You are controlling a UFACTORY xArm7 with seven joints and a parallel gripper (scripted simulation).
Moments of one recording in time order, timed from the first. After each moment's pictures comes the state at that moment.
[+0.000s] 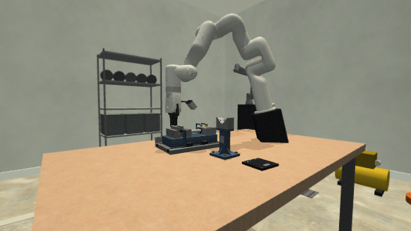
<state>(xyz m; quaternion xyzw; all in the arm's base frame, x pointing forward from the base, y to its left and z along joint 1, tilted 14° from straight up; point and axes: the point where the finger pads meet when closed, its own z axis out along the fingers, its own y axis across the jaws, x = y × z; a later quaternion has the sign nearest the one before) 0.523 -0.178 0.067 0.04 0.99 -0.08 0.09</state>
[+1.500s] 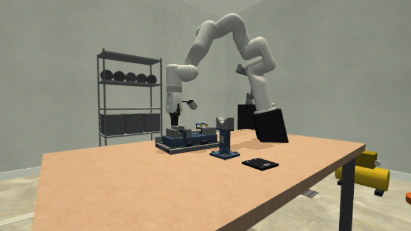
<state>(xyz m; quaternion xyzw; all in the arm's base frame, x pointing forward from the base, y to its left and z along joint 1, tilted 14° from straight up) 0.524 -0.169 0.065 0.04 0.99 -0.08 0.09</state>
